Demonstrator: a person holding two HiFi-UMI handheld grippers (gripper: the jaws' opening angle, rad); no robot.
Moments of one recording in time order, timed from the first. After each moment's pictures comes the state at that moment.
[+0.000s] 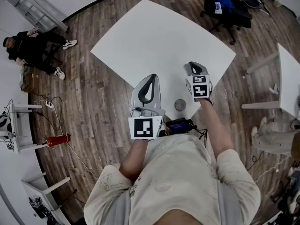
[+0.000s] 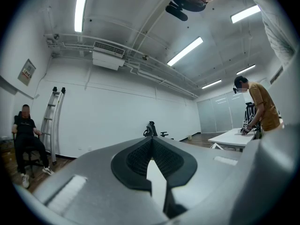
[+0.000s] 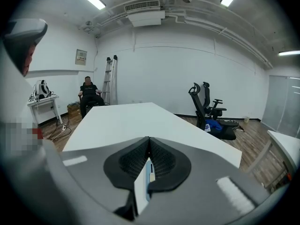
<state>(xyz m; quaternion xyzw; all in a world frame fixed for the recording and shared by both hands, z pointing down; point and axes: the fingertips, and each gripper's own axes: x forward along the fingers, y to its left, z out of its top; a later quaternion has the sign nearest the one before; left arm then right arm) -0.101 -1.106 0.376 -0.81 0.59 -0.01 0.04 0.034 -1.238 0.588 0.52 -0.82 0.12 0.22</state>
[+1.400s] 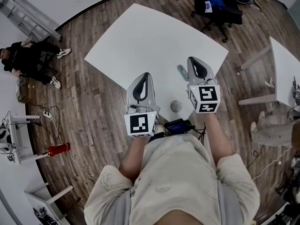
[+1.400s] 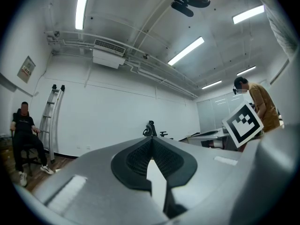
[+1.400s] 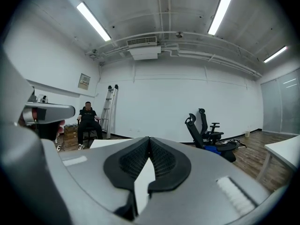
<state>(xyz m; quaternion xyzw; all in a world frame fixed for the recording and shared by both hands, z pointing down) -0.104 -1.125 0.371 -0.81 0.58 0.00 0.04 0.045 -1.196 0.416 0.55 -0.84 0.03 0.06</state>
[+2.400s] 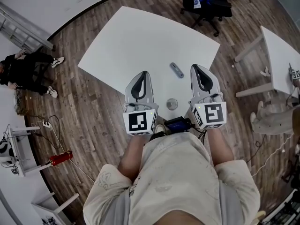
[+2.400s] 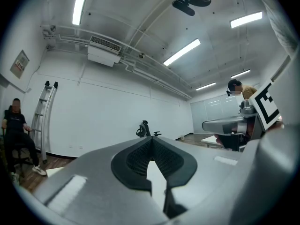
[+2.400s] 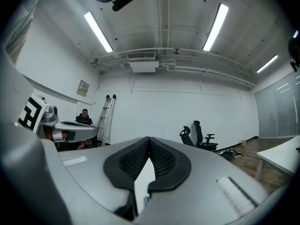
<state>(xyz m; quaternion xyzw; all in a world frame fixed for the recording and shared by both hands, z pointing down) -0.101 -1.098 0.360 -0.83 0.55 0.00 0.03 0.055 -1.097 0.355 0.57 -0.82 -0.03 0.00</state>
